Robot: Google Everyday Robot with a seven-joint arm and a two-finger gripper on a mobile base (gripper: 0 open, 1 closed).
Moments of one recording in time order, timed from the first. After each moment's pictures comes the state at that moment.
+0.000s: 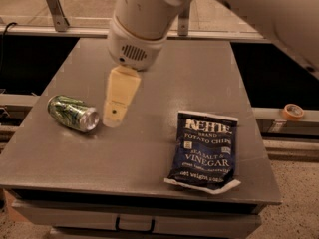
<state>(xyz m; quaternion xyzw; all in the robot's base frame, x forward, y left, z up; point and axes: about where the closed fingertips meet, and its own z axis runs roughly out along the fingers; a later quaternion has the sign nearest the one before) 0.475 0.072 0.961 -0.69 0.69 0.06 0.22</state>
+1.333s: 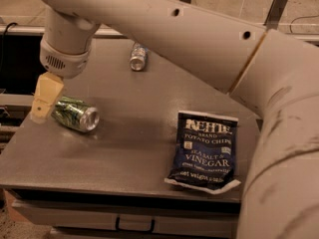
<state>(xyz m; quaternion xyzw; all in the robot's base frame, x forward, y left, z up) 0.530 0.227 0.896 -0.63 0.74 0.14 0.17</state>
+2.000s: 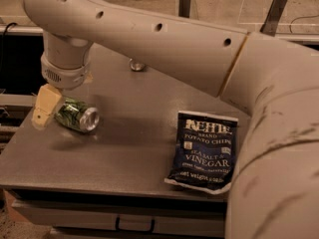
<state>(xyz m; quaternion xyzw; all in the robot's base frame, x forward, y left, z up) 0.539 0.230 0.858 -0.56 0.80 0.11 0.15</state>
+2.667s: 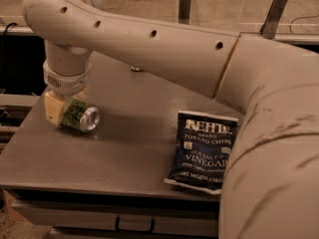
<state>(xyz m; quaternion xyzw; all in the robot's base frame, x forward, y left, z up) 0.540 0.232 0.839 -0.54 0.83 0.11 0.14</state>
